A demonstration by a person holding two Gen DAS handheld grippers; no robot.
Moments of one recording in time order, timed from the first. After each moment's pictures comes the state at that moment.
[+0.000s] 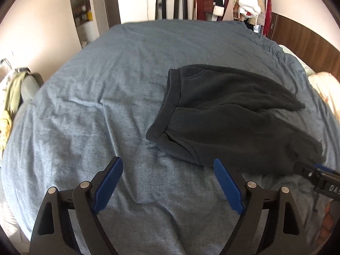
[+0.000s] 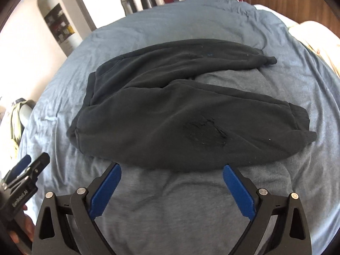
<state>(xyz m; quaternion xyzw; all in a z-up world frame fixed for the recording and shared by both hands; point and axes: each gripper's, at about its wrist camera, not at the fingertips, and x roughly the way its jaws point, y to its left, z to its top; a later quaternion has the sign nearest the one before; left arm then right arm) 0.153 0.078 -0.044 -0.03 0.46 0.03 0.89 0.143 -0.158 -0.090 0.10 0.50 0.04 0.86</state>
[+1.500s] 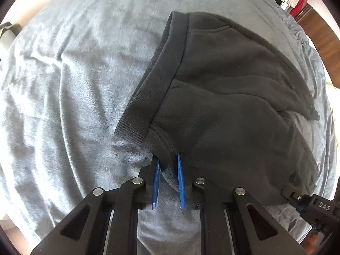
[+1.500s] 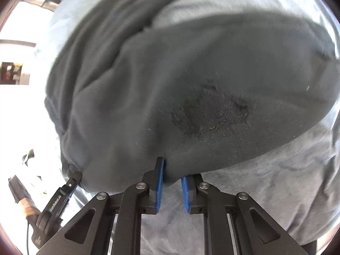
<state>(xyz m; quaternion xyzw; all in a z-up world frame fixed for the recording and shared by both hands) 0.272 0.085 -0.114 -0.12 0.63 0.03 0.77 0.220 -0.168 -0.153 0.31 0.65 -0.04 0.69</state>
